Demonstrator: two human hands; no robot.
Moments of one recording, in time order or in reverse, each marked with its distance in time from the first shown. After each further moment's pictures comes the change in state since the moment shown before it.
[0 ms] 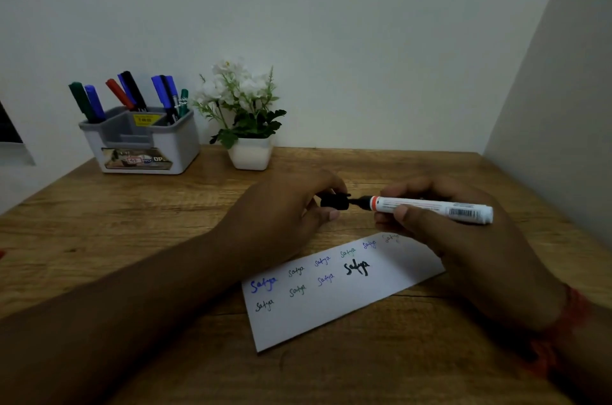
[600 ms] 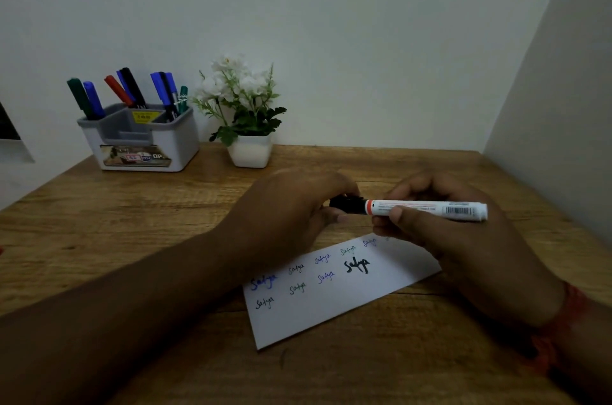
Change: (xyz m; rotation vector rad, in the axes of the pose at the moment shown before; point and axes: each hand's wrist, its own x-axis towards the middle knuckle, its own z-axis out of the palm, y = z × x) left_hand 0.000 0.001 -0.003 0.150 0.035 0.195; right_hand 0.004 0.002 0.002 0.037 -0.027 0.031
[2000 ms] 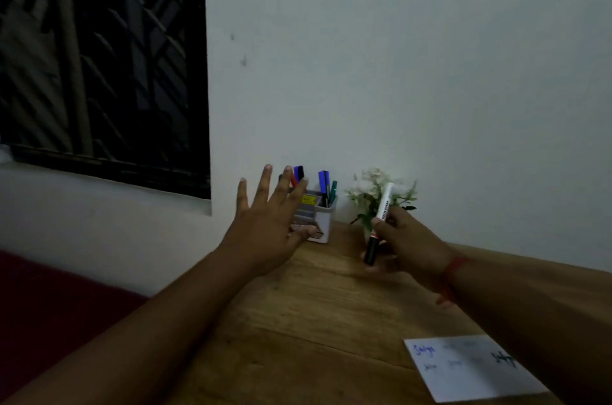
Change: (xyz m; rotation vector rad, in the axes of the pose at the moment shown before) left_hand -0.118 -0.126 -0.147 0.694 0.117 -0.506; right_hand 0.101 -0.067 0.172 0.113 -0.296 0.198
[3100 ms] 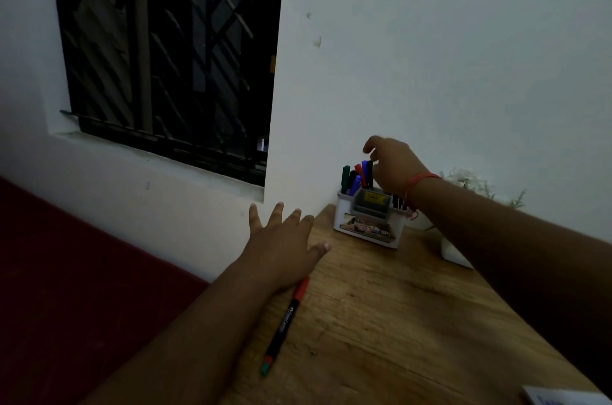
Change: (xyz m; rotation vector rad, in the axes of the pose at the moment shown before) left_hand -0.042 -0.076 0.020 -0.058 -0.411 -0.273; right_hand 0.148 -0.079 0.123 -1.055 0.198 -0.569
